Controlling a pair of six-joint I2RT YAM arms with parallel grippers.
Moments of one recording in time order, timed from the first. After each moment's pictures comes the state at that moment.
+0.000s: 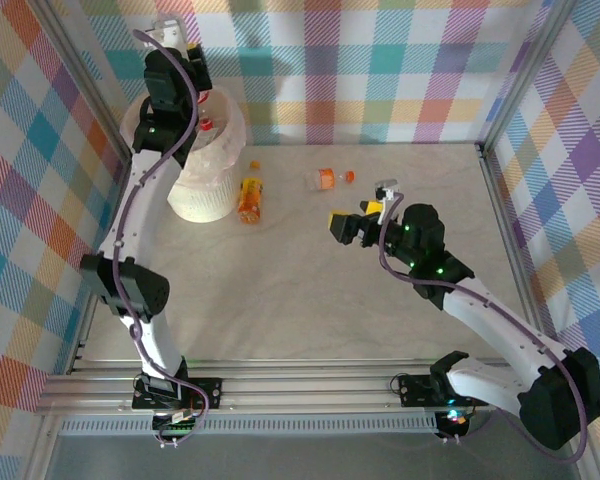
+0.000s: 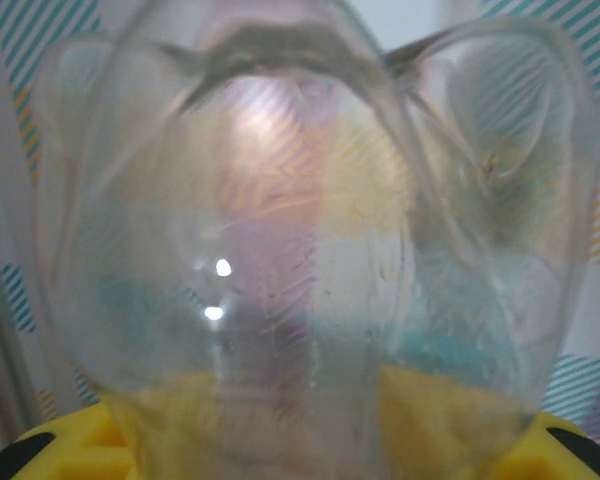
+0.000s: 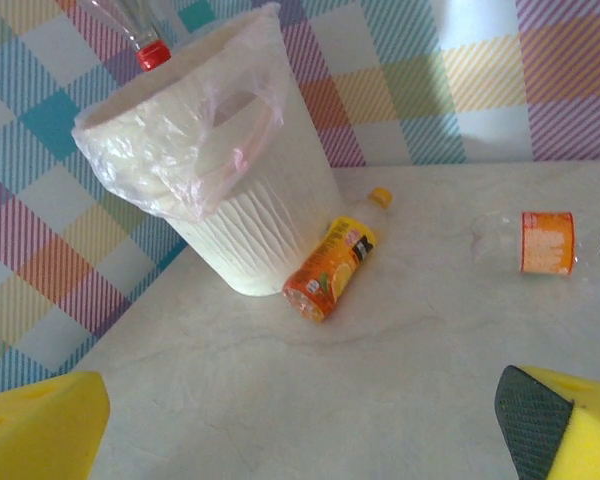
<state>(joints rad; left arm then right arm) -0.20 1.86 2.14 -0.24 -0.41 -0.07 0.54 1.05 0.75 0.11 -0.20 0.40</state>
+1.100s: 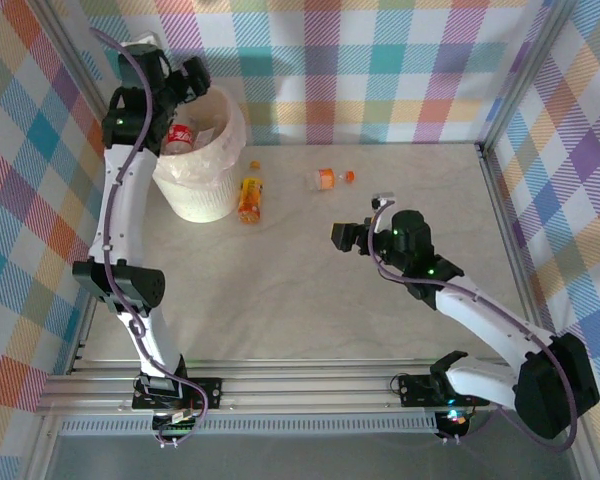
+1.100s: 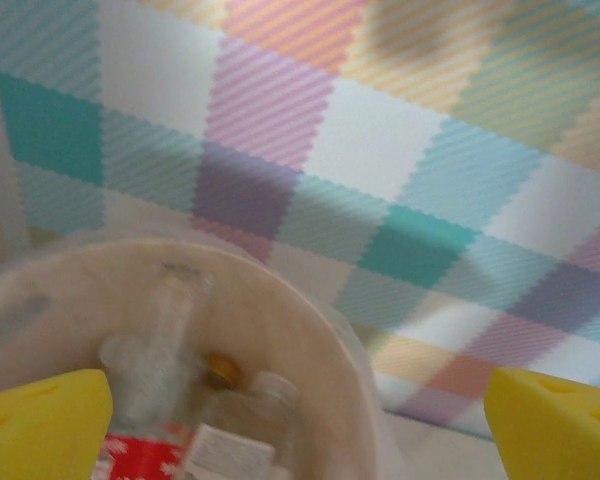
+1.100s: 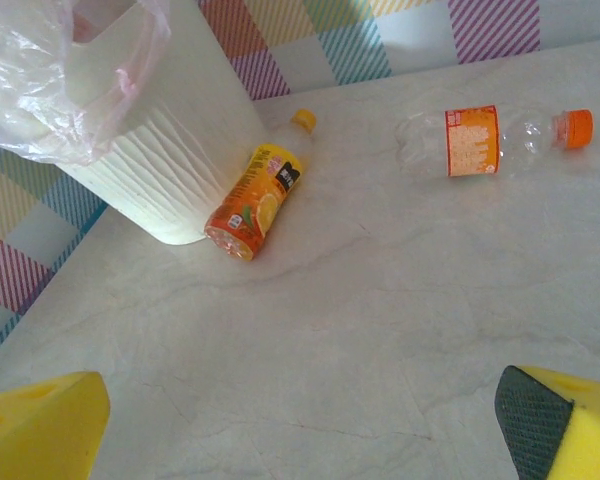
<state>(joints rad) -0.13 1.87 2.31 -0.73 -0.14 -0.37 0.54 1.13 0.72 0.06 -0.12 0.43</state>
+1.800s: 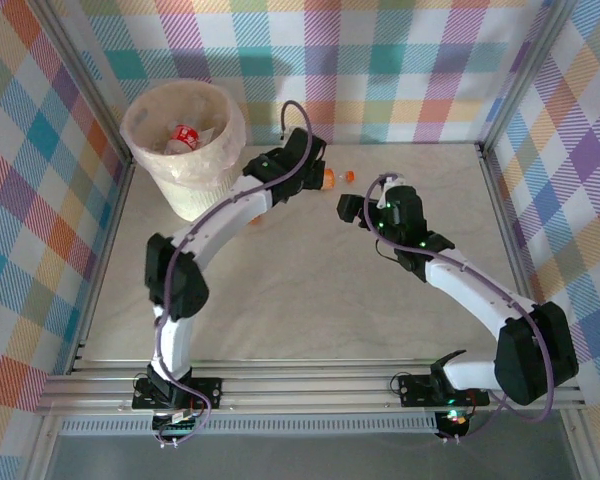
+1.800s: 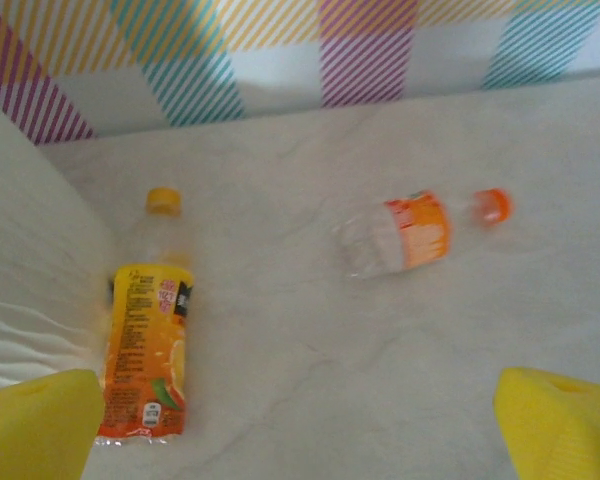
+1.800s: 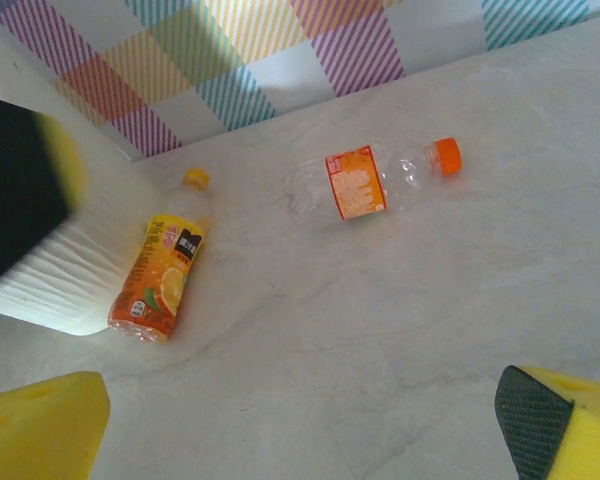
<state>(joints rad) -0.64 2.05 2.03 -0.79 -0.52 -0.35 0.47 1.31 0.88 0.00 0.03 0.53</state>
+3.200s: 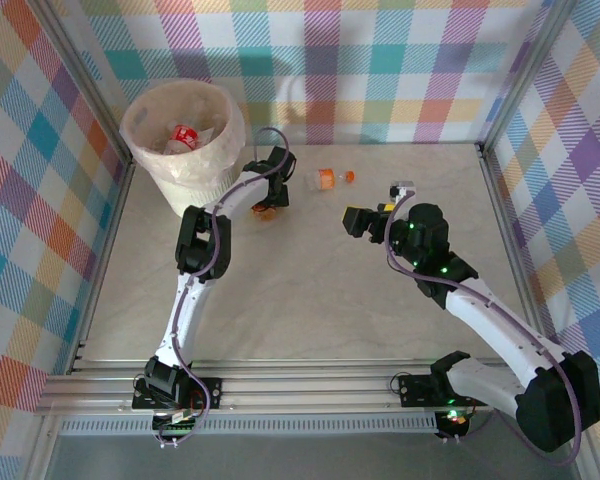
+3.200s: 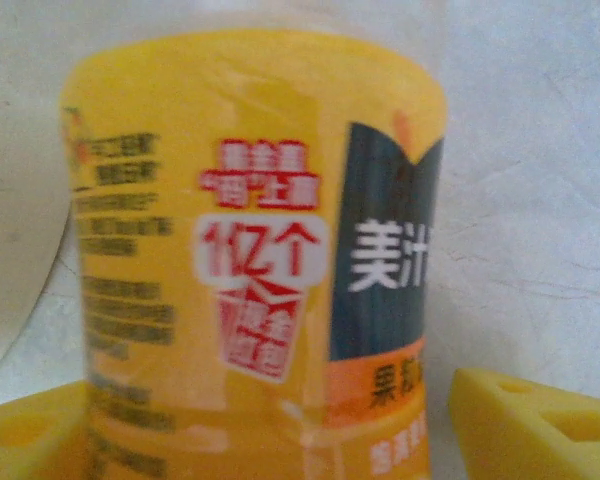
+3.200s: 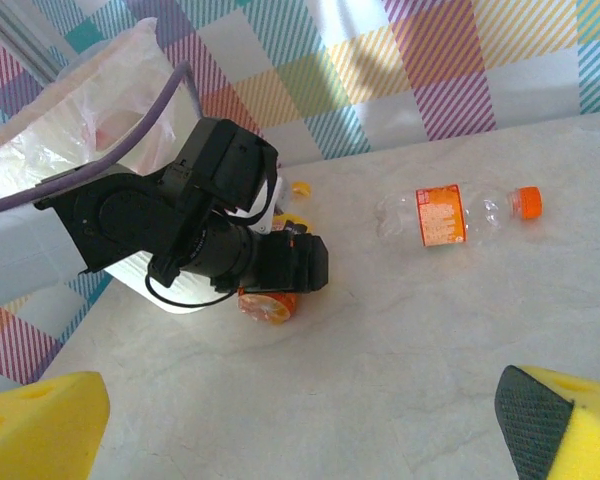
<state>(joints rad) -0.41 2.50 2.18 -0.86 -0.36 -0.49 0.47 1.05 0.75 0.06 -0.11 0.46</state>
